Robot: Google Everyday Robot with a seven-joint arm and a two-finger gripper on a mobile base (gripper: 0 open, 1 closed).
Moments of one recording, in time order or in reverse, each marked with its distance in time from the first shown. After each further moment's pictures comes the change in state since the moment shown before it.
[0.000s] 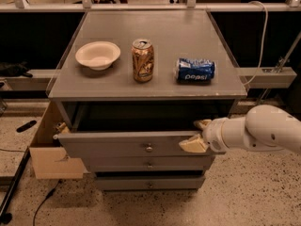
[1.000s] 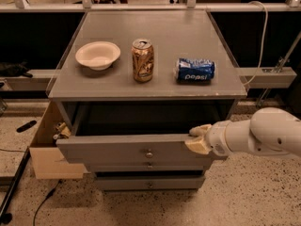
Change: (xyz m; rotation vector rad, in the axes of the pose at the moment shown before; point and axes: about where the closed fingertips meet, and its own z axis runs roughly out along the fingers) arm 0.005 0.010 -0.011 -0.005 0.002 -0.007
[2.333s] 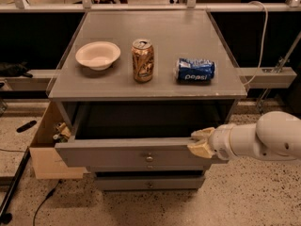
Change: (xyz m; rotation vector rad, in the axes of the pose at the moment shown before) arm 0.007 0.010 -0.012 -0.006 -0.003 0.009
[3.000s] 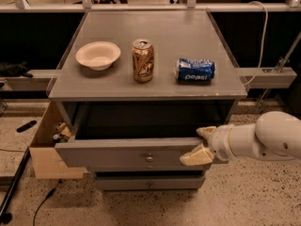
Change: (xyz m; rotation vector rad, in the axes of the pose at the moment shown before) arm 0.000 0.000 0.000 0.000 0.000 0.000
